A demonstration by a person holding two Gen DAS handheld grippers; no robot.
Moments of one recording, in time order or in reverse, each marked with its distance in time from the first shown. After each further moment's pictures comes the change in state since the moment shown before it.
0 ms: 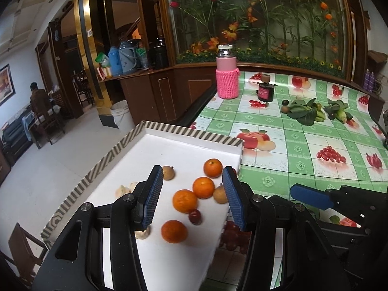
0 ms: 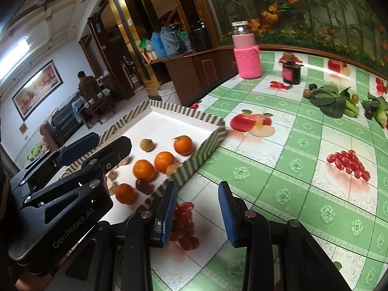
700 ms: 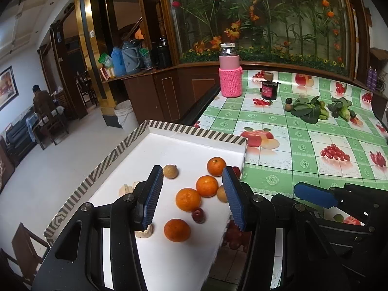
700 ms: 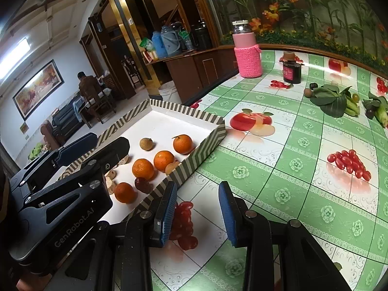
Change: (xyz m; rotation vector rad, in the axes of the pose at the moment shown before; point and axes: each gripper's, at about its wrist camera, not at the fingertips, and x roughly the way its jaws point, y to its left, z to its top) left arm 0.003 0.004 -0.004 -0.003 0.007 0.027; right arm 0.002 0.001 0.001 -0.009 0.006 0.011
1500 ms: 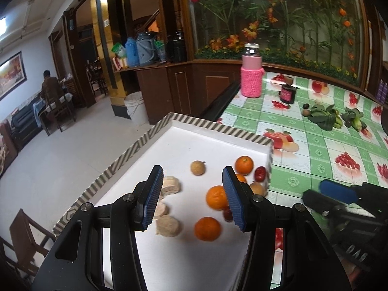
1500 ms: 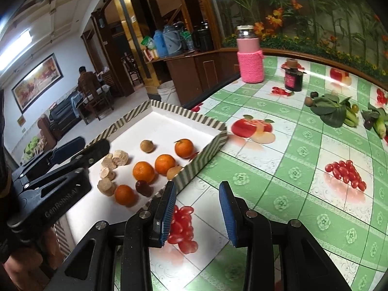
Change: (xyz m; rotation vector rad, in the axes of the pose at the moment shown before) left arm 0.003 0.039 -0.002 -0.078 0.023 0.041; right arm -0.002 0.005 0.006 -0.025 -0.005 -0.026
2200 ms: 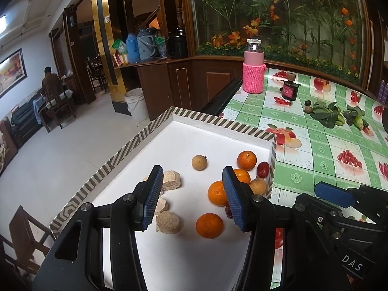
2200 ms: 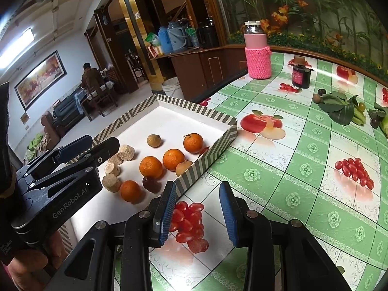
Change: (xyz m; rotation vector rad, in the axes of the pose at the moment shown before) left arm 0.003 0.001 -0.006 -0.001 0.020 -0.001; right arm 0.009 0.012 -0.004 -0.023 0.024 0.022
